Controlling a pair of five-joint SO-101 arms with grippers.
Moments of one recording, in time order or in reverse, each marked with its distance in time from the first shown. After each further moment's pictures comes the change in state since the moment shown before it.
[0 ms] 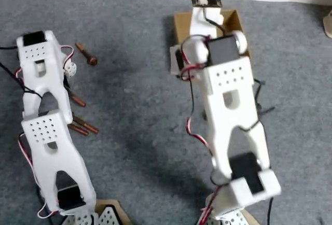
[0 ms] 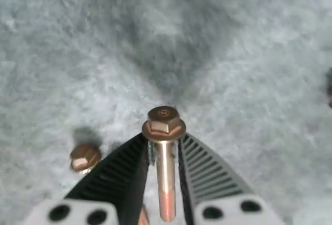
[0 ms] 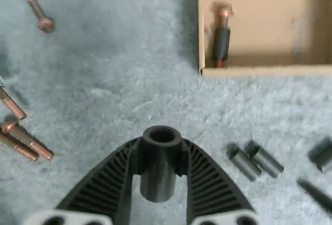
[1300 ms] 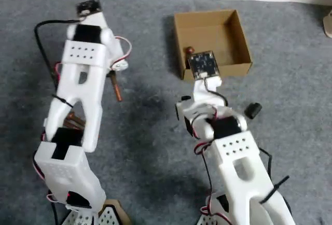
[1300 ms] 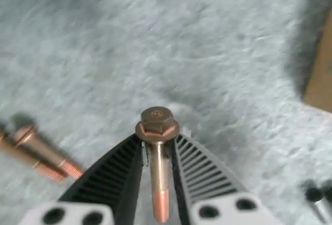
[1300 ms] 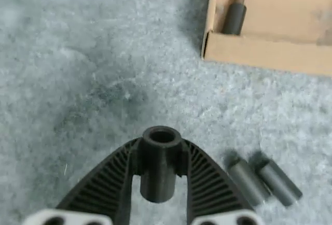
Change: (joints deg) left arm 25.0 -35.1 30.9 -13.5 -9.6; right arm 0.0 -39.6 78.8 -50.6 9.4
